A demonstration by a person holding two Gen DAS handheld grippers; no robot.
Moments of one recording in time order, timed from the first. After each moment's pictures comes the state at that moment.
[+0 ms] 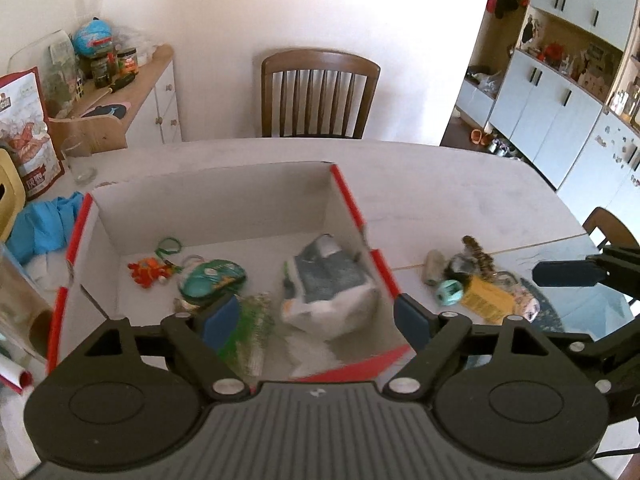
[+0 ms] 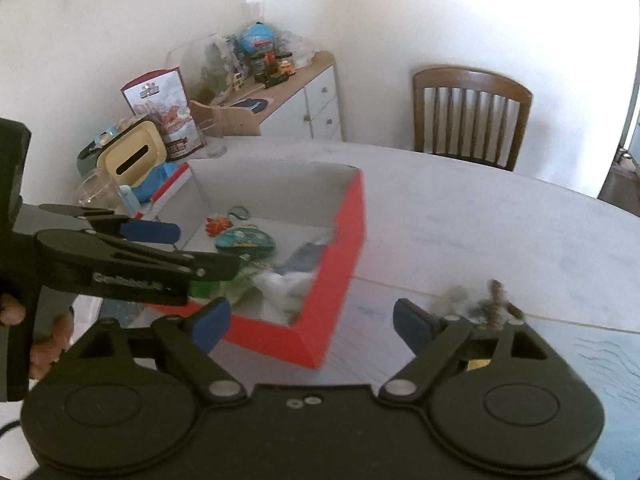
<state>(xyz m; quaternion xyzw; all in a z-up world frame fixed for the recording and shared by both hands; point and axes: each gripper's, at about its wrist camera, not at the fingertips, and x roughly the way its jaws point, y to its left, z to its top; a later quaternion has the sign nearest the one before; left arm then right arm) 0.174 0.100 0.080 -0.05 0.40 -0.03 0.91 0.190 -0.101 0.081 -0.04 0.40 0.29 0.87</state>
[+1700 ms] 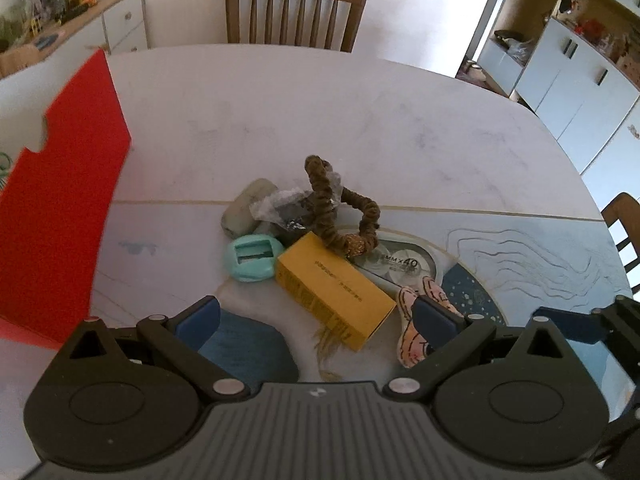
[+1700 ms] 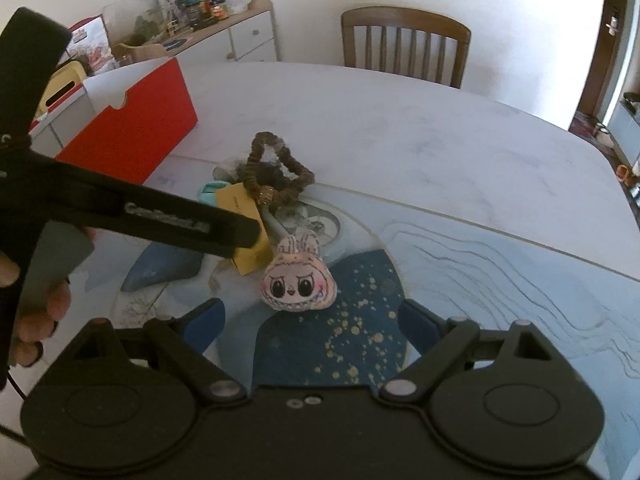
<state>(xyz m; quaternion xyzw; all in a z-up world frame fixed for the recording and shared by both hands) 0.258 -0.122 -0.034 -0.09 0.48 0.02 0.87 0.234 -0.302 -0.025 -0.08 0.44 0.27 0.85</state>
